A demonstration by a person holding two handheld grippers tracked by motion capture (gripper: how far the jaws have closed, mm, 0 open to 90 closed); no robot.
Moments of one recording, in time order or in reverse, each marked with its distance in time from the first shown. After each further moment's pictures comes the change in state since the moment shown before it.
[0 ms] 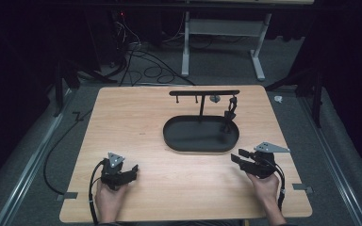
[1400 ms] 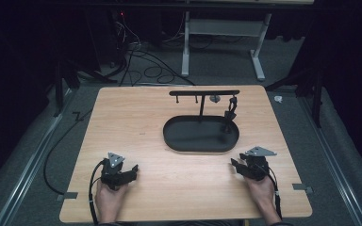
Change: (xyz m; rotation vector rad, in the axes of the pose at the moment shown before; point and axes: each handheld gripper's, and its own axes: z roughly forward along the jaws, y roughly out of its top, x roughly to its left) left arm 0.000 0.000 0.000 0.000 0.000 0.001; right arm -0.005 -0.025 0.031 0.133 -0.180 -0.077
